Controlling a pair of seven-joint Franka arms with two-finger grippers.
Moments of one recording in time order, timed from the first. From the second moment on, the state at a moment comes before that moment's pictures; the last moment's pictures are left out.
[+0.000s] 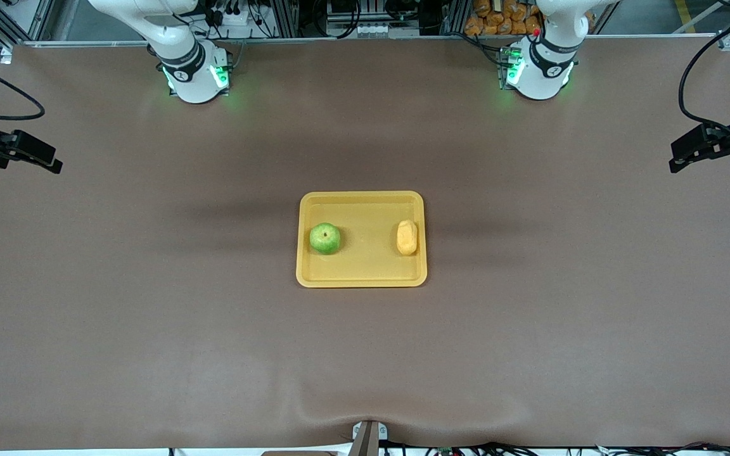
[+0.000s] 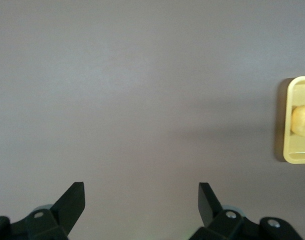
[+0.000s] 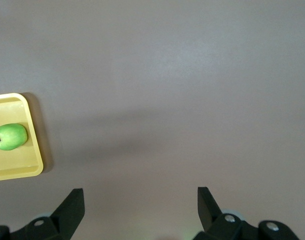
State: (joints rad) left arm 0.30 0.02 -0.34 -1.50 0.08 1.56 0.02; right arm 0.01 -0.01 -0.05 -1.57 0.02 1.50 0.08
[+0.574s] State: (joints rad) left arm 0.29 0.02 -0.34 -1.50 0.06 1.56 0.02; right arm 0.01 0.00 -0.05 -1.56 0.02 1.51 0.08
